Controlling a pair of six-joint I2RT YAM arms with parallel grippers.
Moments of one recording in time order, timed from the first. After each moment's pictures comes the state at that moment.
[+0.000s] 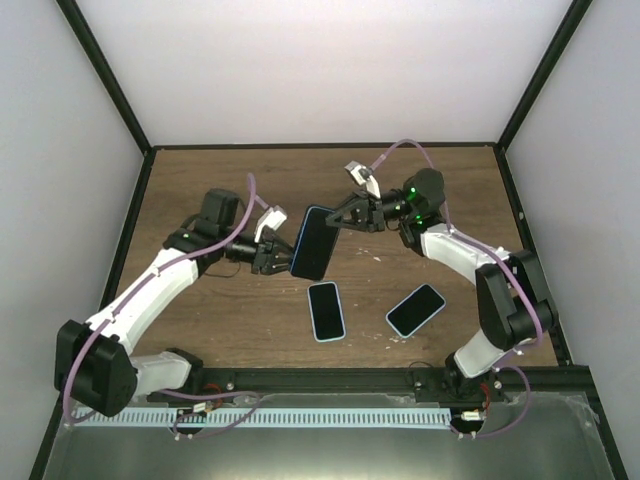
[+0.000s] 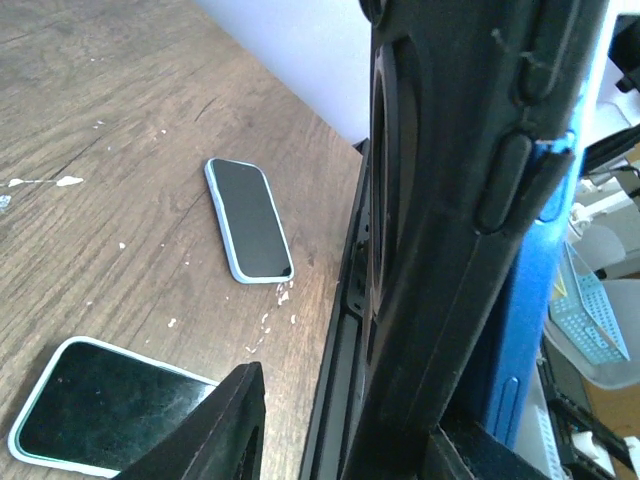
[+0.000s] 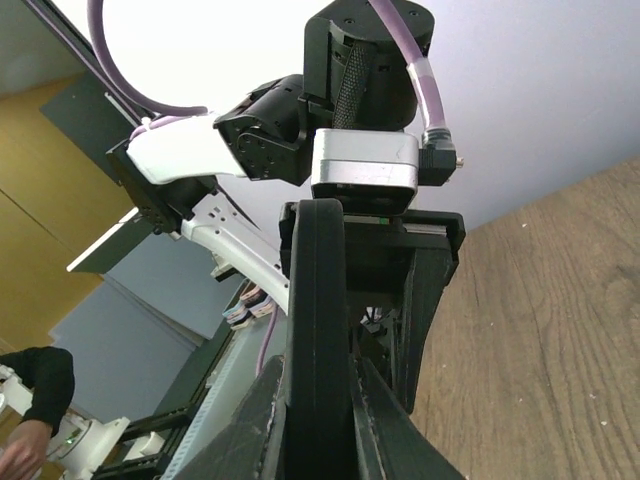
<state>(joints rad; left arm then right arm) -0.42 1.23 0.95 -0.50 1.10 0.00 0.40 1.59 0.96 1.05 -1.46 1.03</state>
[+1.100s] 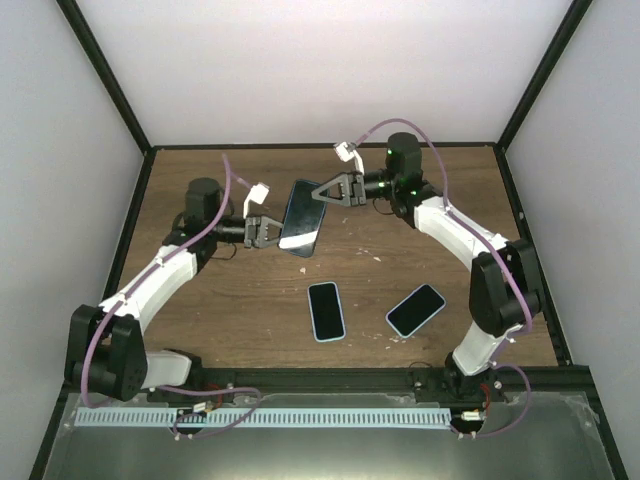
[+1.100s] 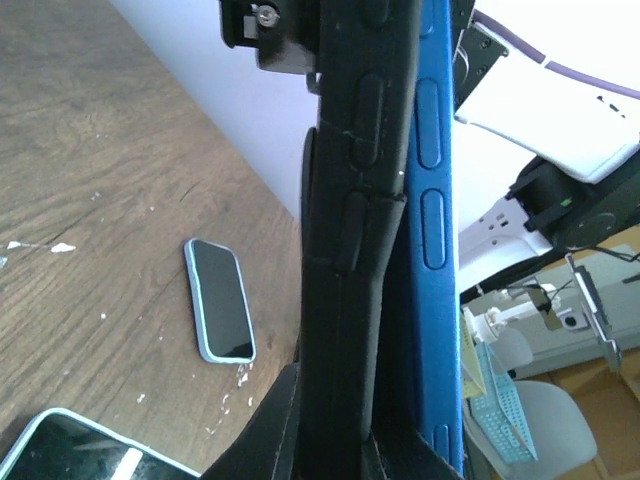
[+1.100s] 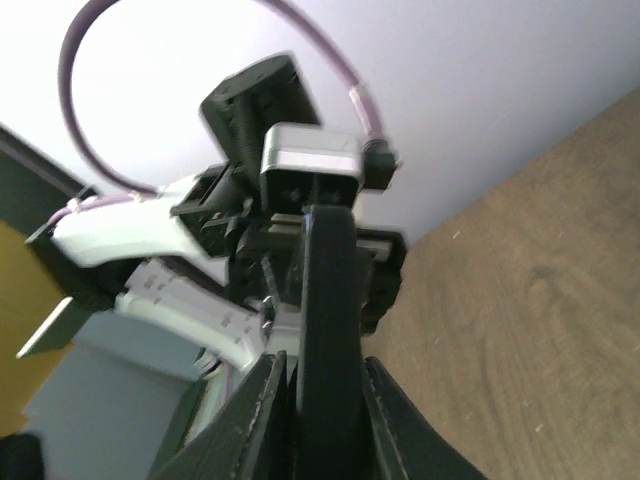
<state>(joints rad) -0.28 1.31 0.86 0.02 1.27 -0.50 0.41 1.68 1.26 0.32 -1.36 0.68</state>
